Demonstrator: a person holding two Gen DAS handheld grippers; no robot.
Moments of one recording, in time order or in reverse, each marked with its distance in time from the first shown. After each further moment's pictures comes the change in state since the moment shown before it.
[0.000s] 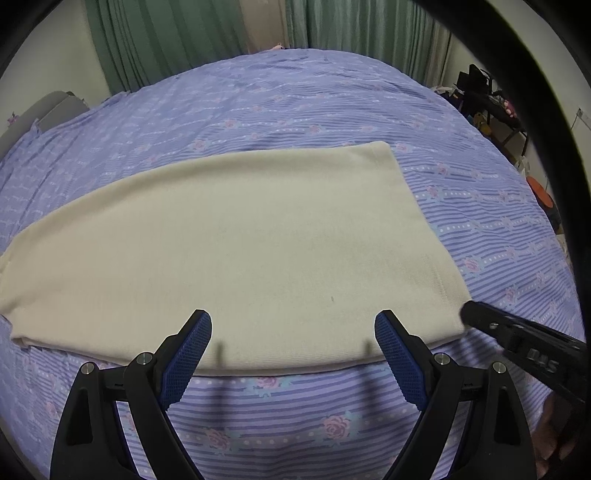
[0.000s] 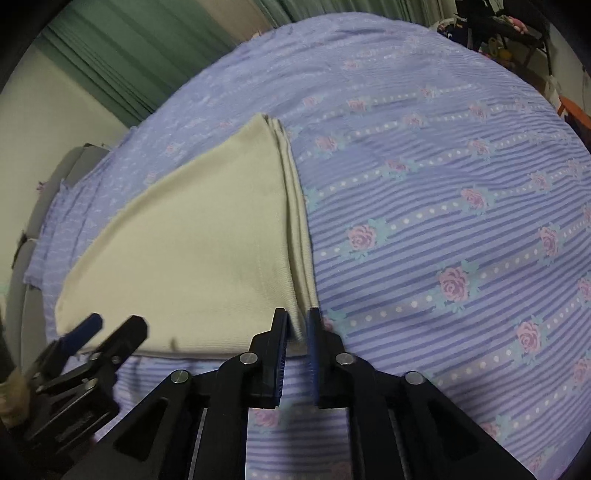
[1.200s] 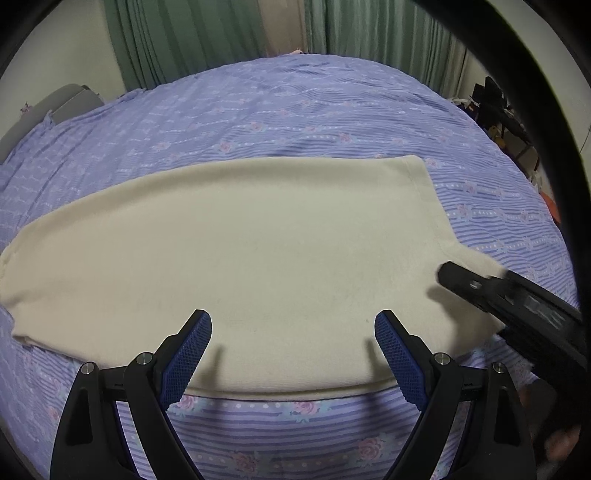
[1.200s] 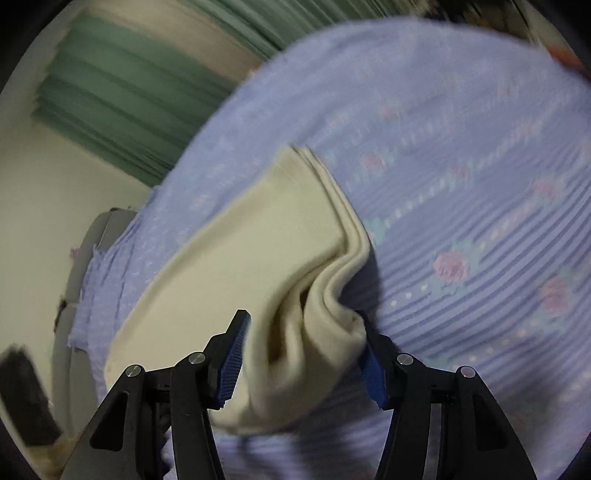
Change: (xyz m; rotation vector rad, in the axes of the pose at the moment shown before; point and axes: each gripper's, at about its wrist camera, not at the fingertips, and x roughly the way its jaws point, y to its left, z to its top) left arm 0.012 0.022 0.006 -0.046 -0.024 0.036; right arm 0.050 0.009 0.008 0.233 -0.106 0.195
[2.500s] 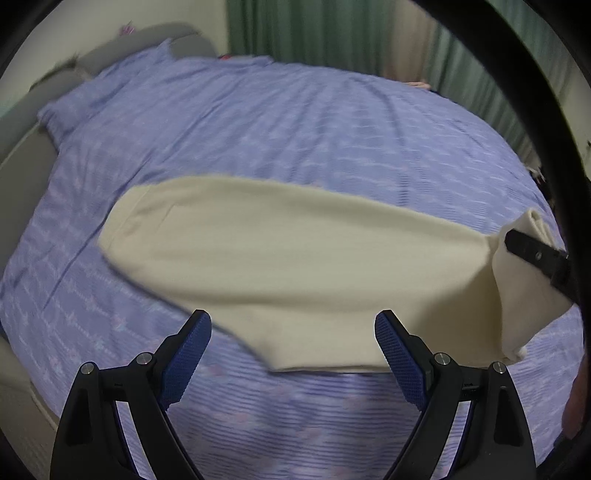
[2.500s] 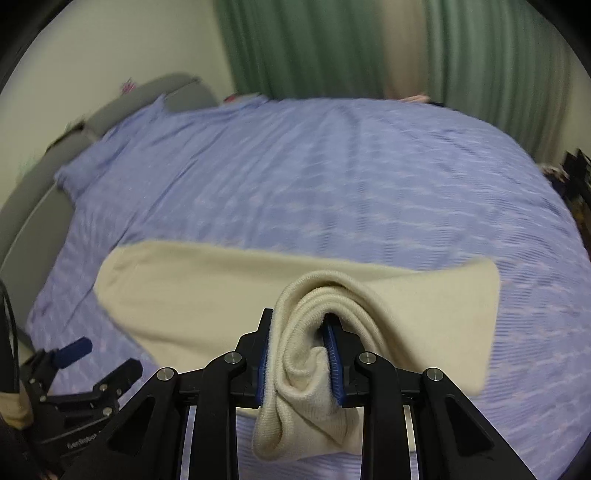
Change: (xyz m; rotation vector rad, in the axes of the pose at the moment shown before) left arm -0.093 0.475 -0.020 -0.292 0.043 0.083; right arm 0.072 0.466 -0.171 -0.740 0.066 -0.168
